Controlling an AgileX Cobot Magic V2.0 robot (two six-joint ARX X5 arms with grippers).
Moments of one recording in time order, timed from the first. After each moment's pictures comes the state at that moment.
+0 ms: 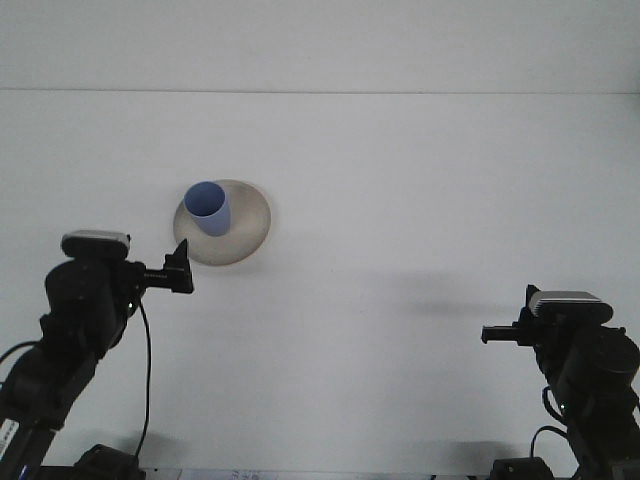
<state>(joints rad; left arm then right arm) -0.27 0.84 0.94 -0.37 -0.14 -0.13 0.06 0.58 0.83 -0.64 0.05 0.05</state>
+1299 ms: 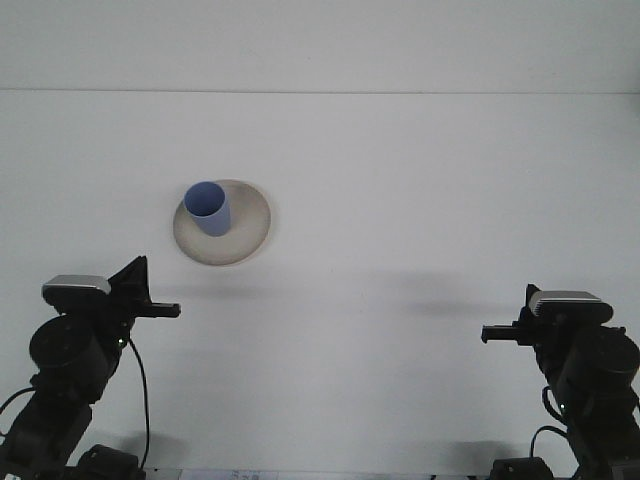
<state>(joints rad) -0.24 0.59 0.70 -0.16 -0.16 -0.15 0.06 0.58 0.83 -0.64 0.05 0.05</state>
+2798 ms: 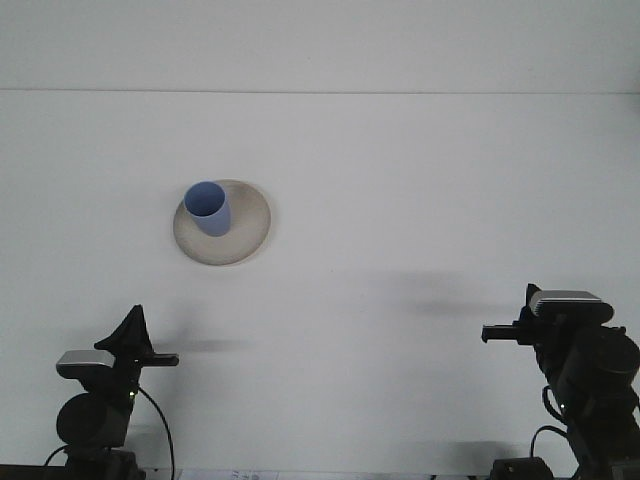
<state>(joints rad) -0.11 0.01 0.03 0.10 -0.11 -0.15 0.06 0.58 0.83 -0.64 0.05 0.05</state>
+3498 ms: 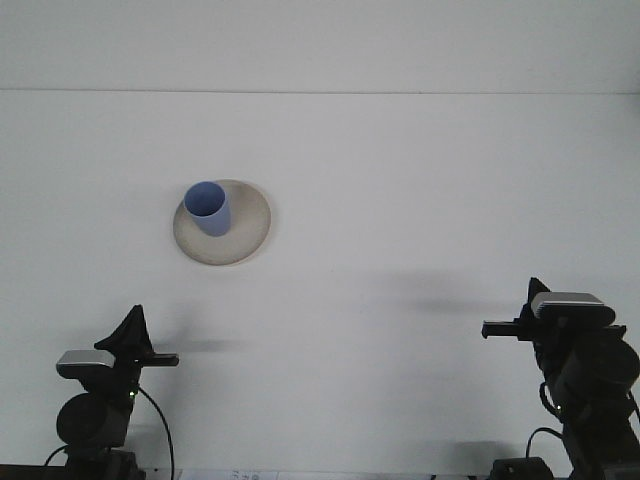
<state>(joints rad) -0.11 0.01 0.03 0.10 -0.11 -0.15 0.06 0.52 0.73 -0.48 0.07 0.05</state>
